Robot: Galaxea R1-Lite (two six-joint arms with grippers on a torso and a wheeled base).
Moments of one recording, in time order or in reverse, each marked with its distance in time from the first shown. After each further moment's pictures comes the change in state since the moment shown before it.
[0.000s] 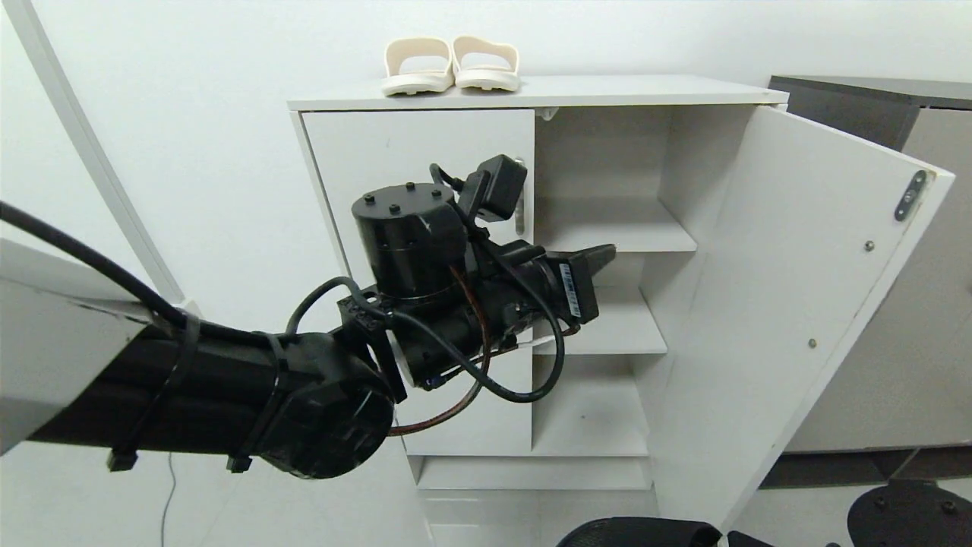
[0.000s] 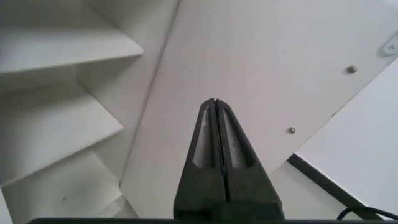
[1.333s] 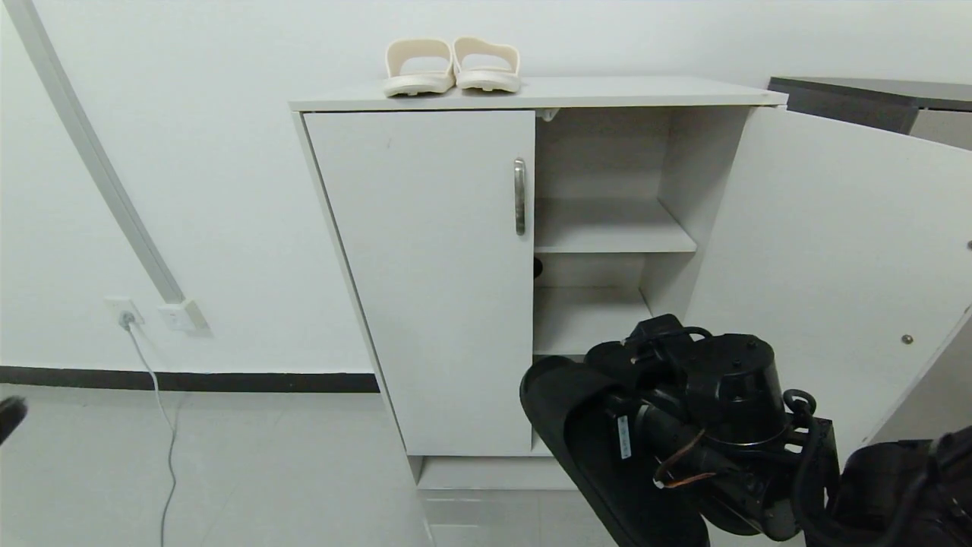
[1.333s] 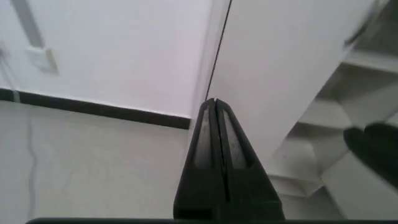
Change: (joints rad) left arm 0.729 -1.275 0.685 0.777 0.281 0.183; right arm -0.150 0.332 -0.439 -0.065 -0.673 0.324
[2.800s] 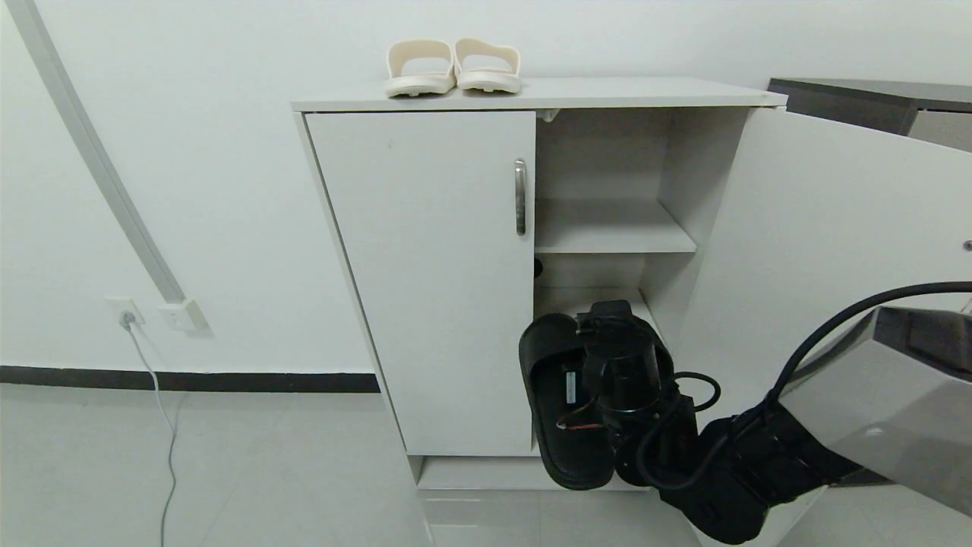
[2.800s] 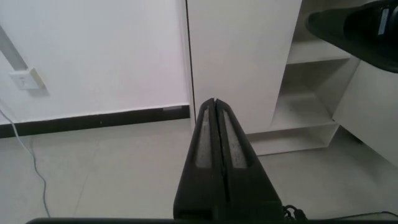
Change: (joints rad) left arm 0.037 -0.599 0.382 0.164 -0.153 0.184; right arm -0.012 0.327 -0.298 -0.140 -0.341 0.011
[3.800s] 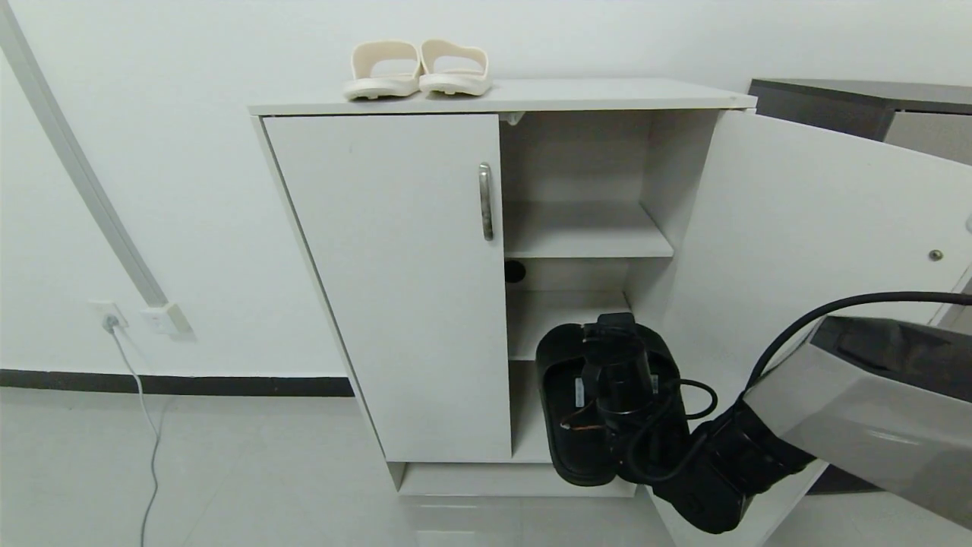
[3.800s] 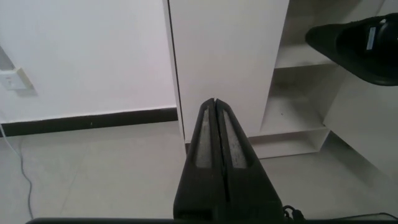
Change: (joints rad) left arm 0.001 0.000 0.000 0.000 0.003 -0.013; right arm -0.053 0.077 -0.010 -0.012 -0.036 0.010
